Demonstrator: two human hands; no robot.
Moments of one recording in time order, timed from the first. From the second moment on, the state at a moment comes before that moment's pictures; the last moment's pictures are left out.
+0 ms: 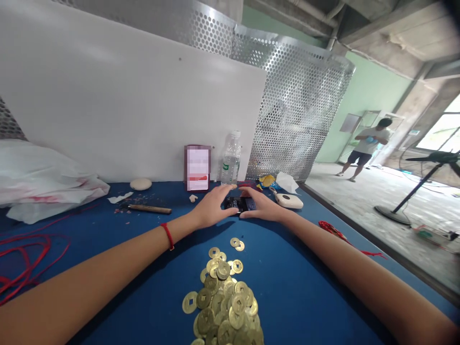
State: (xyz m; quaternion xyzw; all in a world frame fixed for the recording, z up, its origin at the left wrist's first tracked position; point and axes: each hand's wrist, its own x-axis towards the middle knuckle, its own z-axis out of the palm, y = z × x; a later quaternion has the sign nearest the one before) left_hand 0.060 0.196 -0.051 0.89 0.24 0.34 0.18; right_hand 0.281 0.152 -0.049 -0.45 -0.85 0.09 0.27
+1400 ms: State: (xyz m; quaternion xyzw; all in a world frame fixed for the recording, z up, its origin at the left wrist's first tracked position) left_hand 0.047 0.211 -0.070 0.91 0.23 0.26 0.23; right_hand 0.398 0.126 -0.042 -0.60 -0.76 0.07 0.25
